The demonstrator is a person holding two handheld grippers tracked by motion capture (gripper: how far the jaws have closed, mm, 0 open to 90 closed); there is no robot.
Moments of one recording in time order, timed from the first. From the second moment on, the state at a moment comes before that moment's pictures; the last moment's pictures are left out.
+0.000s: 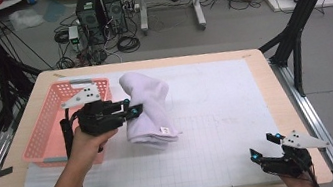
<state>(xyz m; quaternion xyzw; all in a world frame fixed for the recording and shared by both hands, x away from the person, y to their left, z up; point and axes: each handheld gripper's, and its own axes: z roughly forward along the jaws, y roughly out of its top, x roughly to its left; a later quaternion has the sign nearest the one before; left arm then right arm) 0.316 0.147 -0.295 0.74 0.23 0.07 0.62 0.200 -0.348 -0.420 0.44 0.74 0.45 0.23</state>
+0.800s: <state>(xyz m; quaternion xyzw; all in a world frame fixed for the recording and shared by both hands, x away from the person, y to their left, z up) 0.318 0.207 -0.277 0.72 0.25 0.09 0.65 0.202 -0.346 -0.421 0.44 0.74 0.44 0.23</state>
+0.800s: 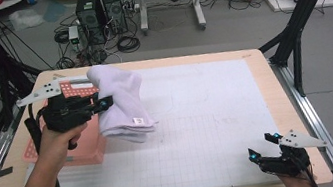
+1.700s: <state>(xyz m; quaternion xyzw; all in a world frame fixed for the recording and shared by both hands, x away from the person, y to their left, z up) 0.316 0.267 -0.268 0.69 0.27 0.10 0.66 0.202 -0.349 -0.420 0.45 0.74 0.44 0.24</state>
